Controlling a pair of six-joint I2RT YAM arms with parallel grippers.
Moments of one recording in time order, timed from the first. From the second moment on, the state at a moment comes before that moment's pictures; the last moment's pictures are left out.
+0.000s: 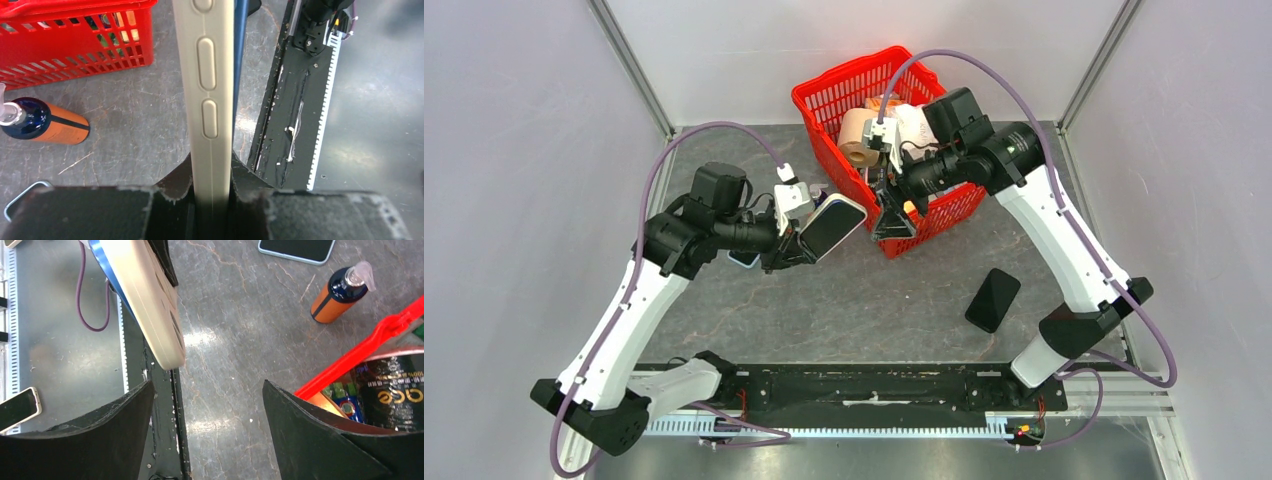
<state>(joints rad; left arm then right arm) -0.48 1.07 1.35 -0.99 0.72 0.41 0.61 1.61 2.04 -1.25 -0.75 -0.41</state>
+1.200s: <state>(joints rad) -0.50 1.13 1.31 -1.07 0.98 0.61 0.69 1.66 2.09 -1.46 -0.94 -0.63</state>
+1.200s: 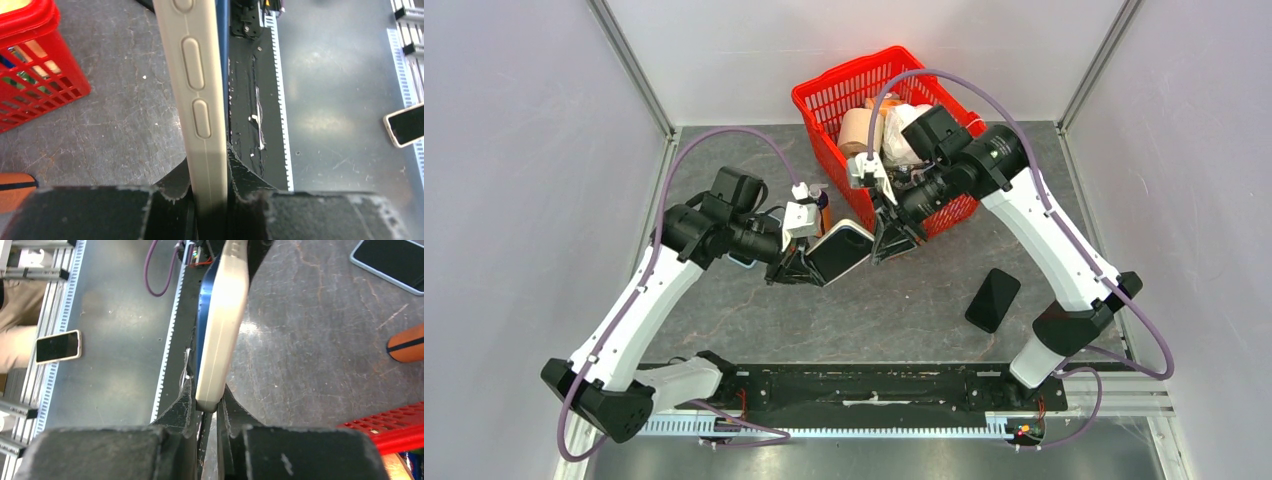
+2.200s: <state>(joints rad) -0.54 1.29 1.44 -1.52 1.02 1.22 0.88 1.70 2.15 -1.60 -0.89 -0.74</state>
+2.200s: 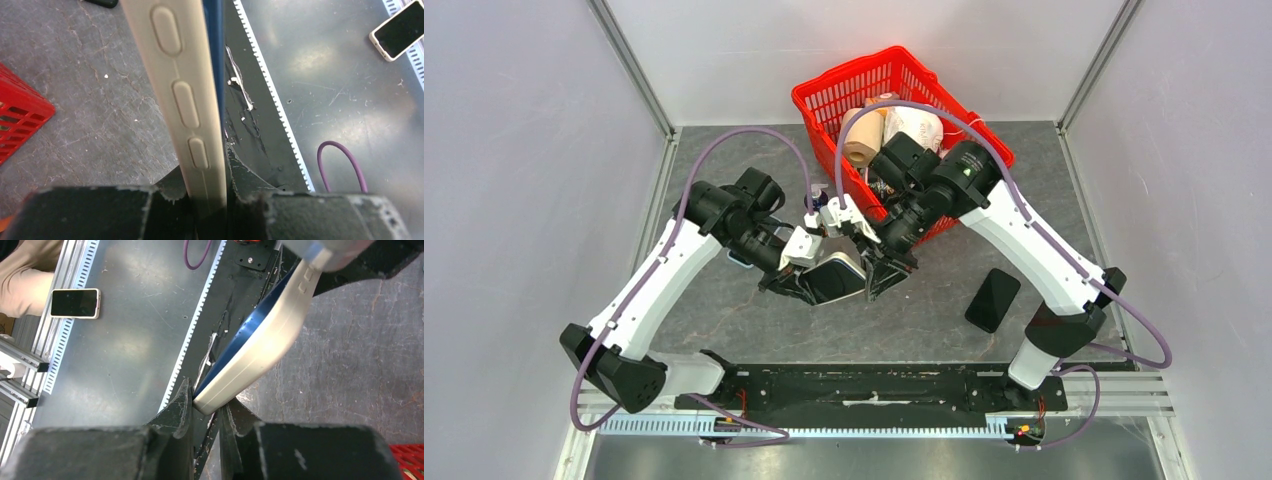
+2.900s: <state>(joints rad) -0.60 1.34 1.48 -1.60 0.91 1.34 0.93 1.72 2.15 -1.60 -0.91 -0.79</state>
